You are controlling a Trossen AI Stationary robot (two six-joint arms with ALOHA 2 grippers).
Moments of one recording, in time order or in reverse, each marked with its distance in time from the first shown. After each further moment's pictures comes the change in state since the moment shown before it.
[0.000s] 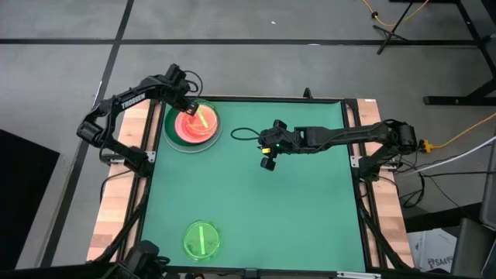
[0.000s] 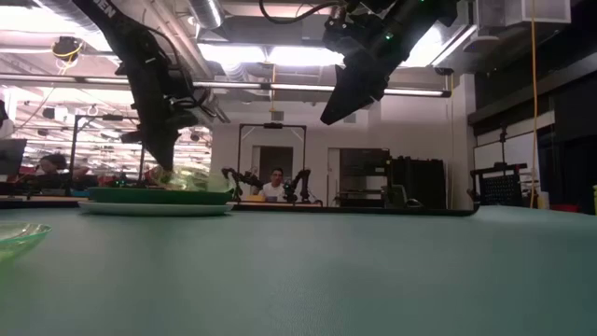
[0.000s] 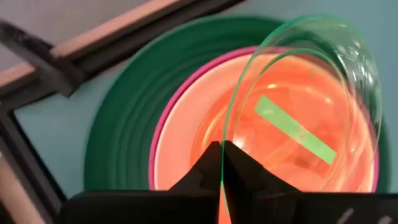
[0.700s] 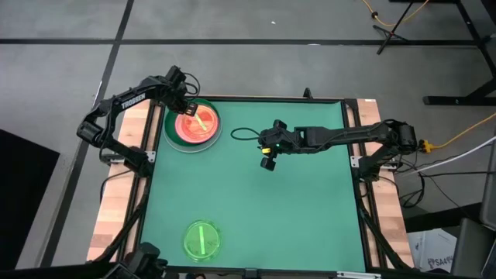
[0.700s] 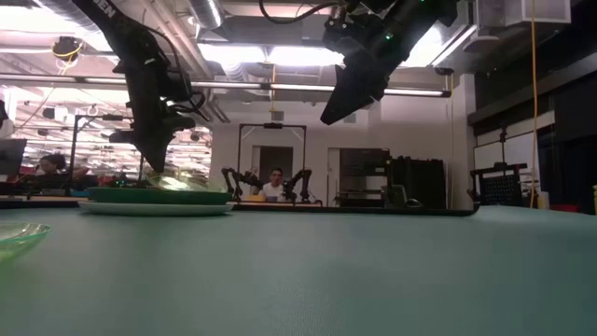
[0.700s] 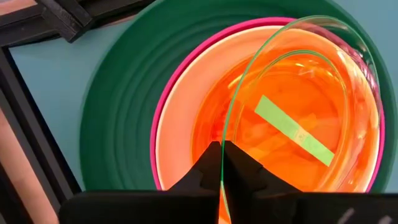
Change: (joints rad) left arm -0.001 0.000 0.000 -0.086 -0.018 -0.143; right arm 0.000 0.000 0.000 0.000 0.000 0.000
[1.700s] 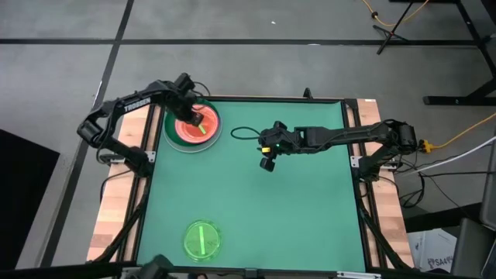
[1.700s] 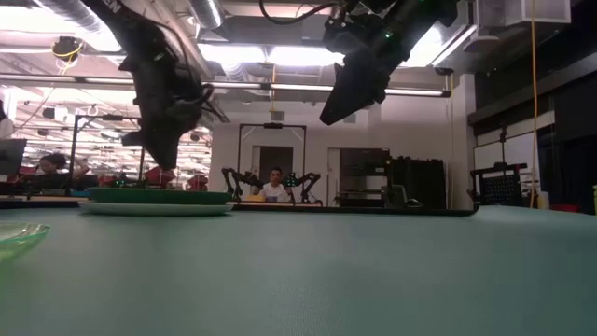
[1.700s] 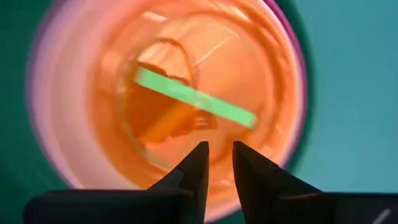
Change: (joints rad) left arm -0.126 0.000 -0.002 -0.054 0.148 0.045; right arm 0.001 0.000 0.000 0.000 -0.033 0.063
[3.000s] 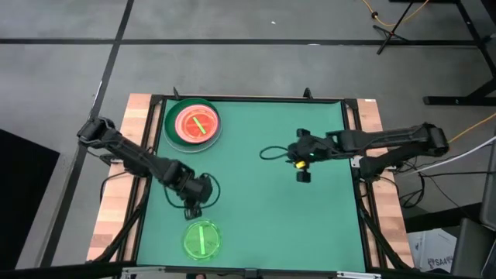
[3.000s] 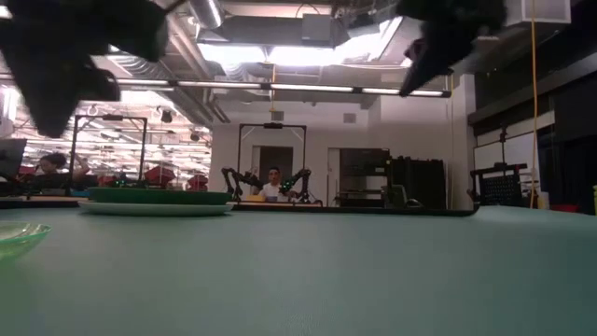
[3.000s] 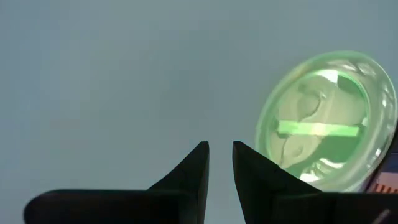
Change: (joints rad) left arm -1.342 0.000 0.000 0.008 -0.133 -0.602; right arm 0.109 -0.337 -0.136 -0.294 -0.070 -0.170
